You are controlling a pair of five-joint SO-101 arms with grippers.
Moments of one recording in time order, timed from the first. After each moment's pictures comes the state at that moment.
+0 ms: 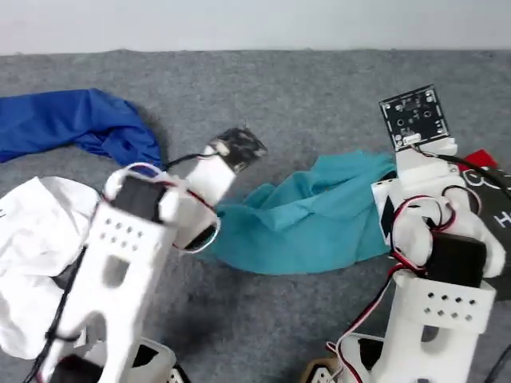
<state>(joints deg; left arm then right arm) 17.0 -25.7 16.0 96.7 -20.2 6.9 -46.0 18.8 77.4 24.7</state>
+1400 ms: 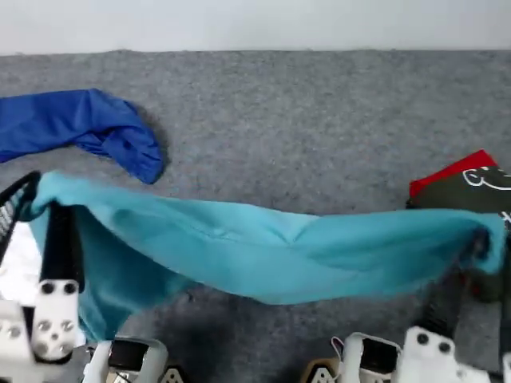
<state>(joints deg) 2.3 -62.0 -16.9 88.9 -20.4 13.5 -79.9 -5.7 75.0 20.5</state>
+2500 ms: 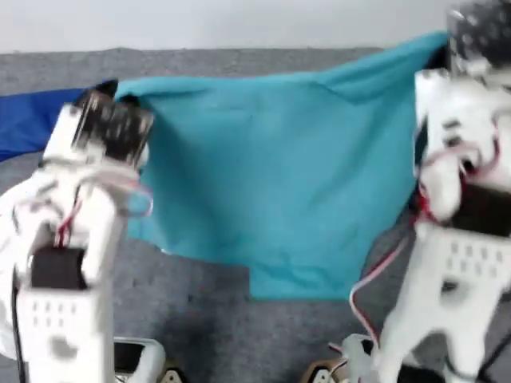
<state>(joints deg) -1.2 -44.9 23.6 46.3 -20.4 8.5 -25.2 -7.8 51.7 20.3</state>
